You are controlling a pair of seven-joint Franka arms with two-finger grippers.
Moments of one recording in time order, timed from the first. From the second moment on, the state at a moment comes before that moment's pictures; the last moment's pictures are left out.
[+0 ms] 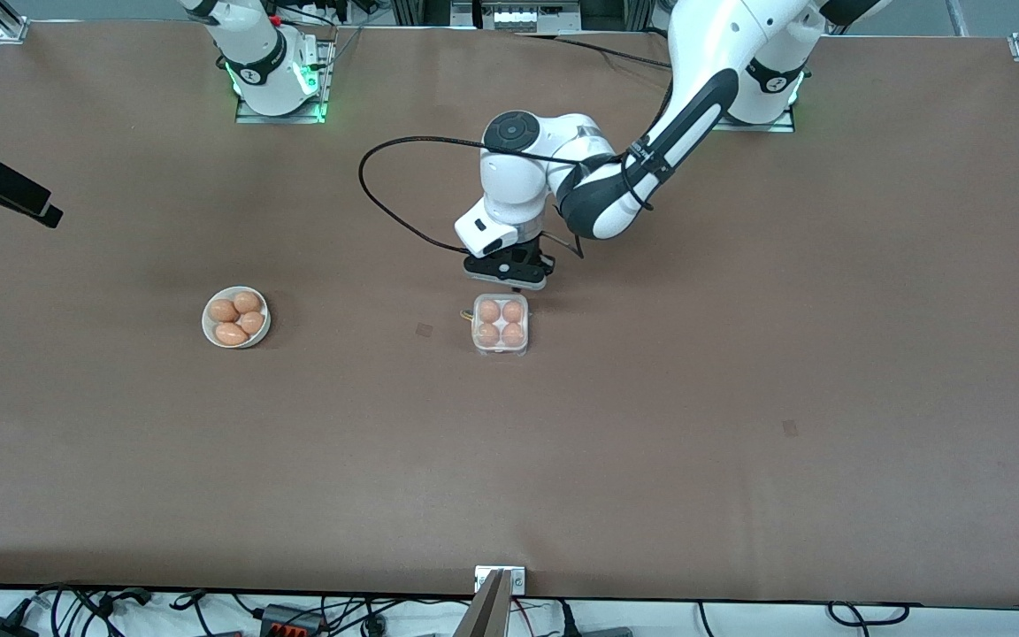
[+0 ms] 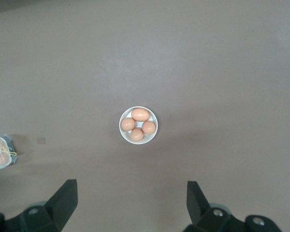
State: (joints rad) left arm -0.40 0.64 -0.51 -1.65 0.59 2.20 -1.01; right arm -0.04 0.07 0.02 -1.42 0.00 1.49 0.20
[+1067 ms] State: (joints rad) left arm -0.04 0.40 -0.53 -1.34 0.43 1.41 -0.21; right arm -0.05 0.07 0.03 -1.42 0.00 1.49 0.20
